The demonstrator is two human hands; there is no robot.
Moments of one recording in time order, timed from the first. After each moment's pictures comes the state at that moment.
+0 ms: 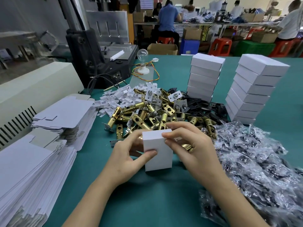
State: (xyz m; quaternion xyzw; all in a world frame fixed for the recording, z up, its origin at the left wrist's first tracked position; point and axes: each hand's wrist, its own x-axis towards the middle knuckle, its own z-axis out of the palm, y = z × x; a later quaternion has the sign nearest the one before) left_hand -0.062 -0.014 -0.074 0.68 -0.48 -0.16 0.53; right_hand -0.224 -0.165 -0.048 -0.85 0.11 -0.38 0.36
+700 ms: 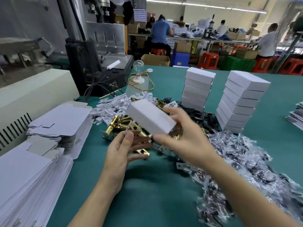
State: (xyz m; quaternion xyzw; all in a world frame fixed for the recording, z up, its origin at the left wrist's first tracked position) left_hand -0.066 -0.024 -0.057 0.48 -0.23 -0.29 0.79; right_hand -0.202 -0.161 0.012 -0.85 0.19 -0.27 0.41
